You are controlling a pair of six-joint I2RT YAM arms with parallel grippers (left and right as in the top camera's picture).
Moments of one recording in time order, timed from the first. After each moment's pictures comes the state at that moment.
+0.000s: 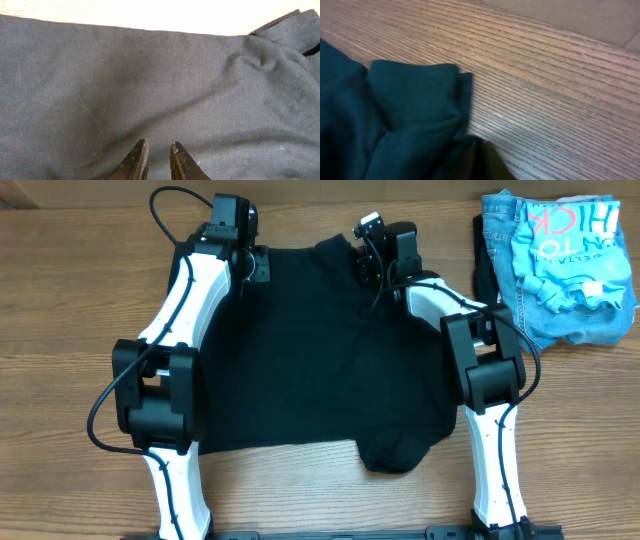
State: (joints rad) left arm -0.15 2.18 1.82 -0.68 0.05 -0.20; right arm 0.25 2.51 1.77 0.13 -0.22 -0.17
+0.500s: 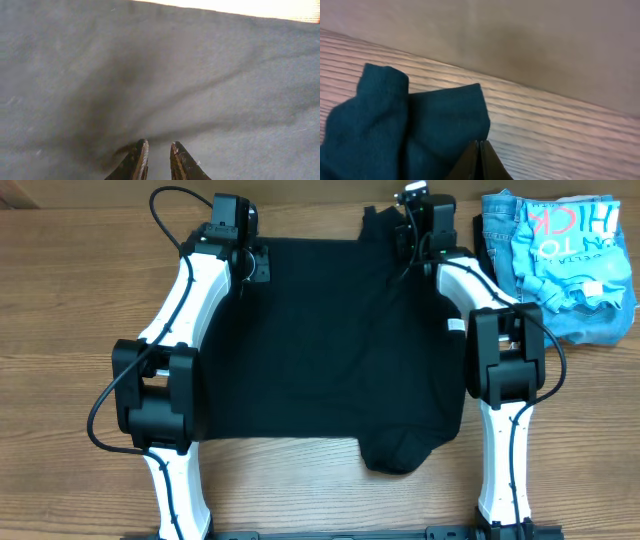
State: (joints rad) left arm -0.15 2.18 1.82 -0.68 0.05 -0.20; right arm 0.12 2.51 1.93 0.00 -0.03 -0.17
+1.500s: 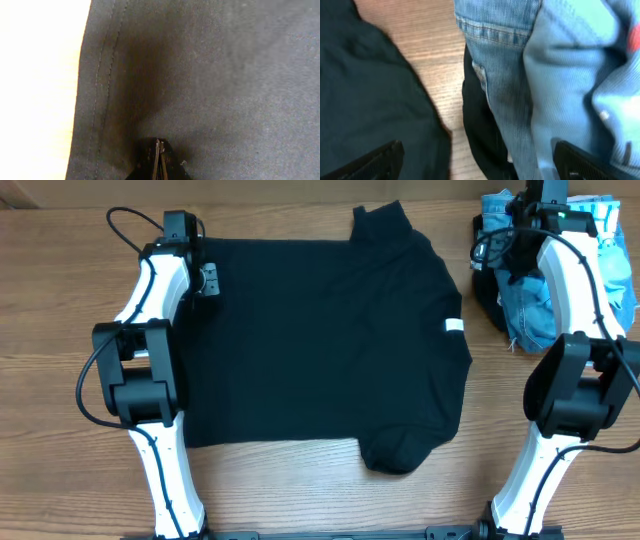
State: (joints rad) left arm 0.06 2.38 1.89 -0.77 -0.12 -0.12; right arm -0.14 2.20 2.00 -0.98 -0.01 0.04
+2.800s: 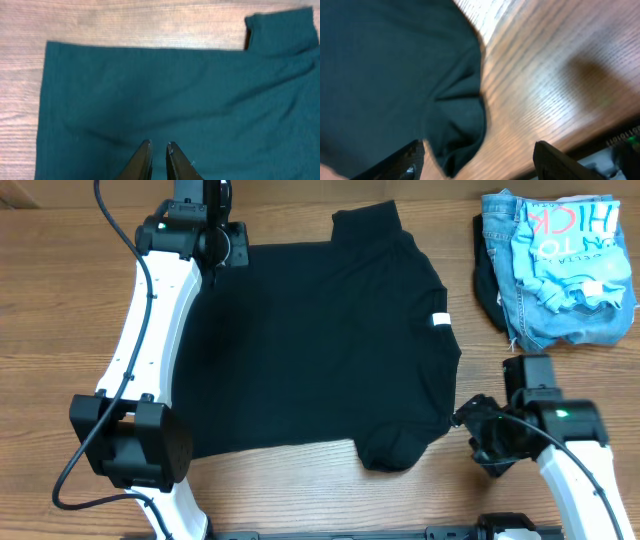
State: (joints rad) left arm -0.13 1.95 1.90 -0.92 -0.01 -0.21; right arm 0.02 1.06 0.82 -1.20 -0.22 0.95
